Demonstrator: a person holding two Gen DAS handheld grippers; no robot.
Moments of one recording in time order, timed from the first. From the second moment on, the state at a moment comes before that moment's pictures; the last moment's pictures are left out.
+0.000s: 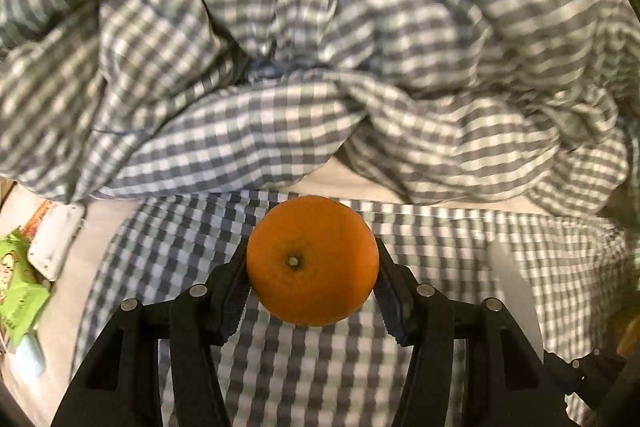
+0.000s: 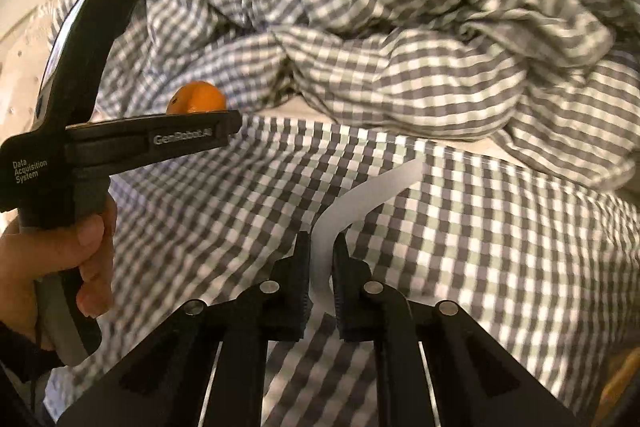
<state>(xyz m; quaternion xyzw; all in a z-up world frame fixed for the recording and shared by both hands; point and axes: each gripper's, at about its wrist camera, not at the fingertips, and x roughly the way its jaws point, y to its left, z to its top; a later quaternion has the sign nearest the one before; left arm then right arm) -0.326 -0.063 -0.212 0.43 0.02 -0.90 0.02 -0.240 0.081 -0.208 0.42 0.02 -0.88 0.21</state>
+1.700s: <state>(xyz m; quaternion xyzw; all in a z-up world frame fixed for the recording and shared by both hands) 0.016 0.062 0.067 0.21 0.01 -0.98 -0.08 0.064 0.211 0.070 0.18 0.00 -0.97 0.16</state>
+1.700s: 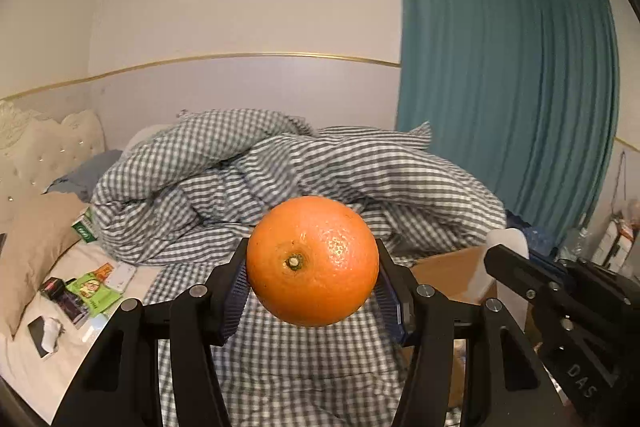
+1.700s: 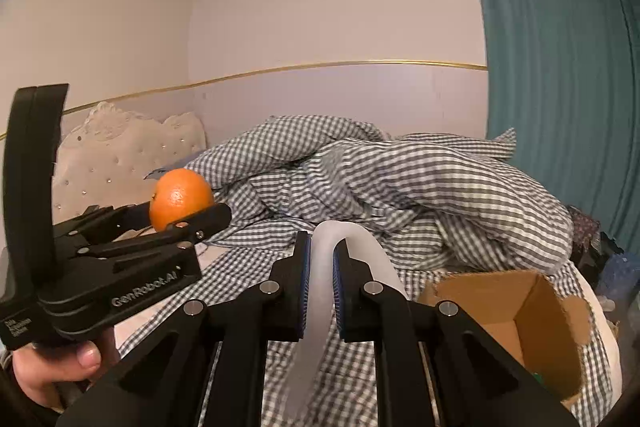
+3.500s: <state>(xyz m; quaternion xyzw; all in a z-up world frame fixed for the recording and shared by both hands) -0.095 0.302 -0.047 0.32 -0.05 -0.92 -0.22 -0.067 0.445 -0.108 0.47 -0.05 -0.88 -0.01</state>
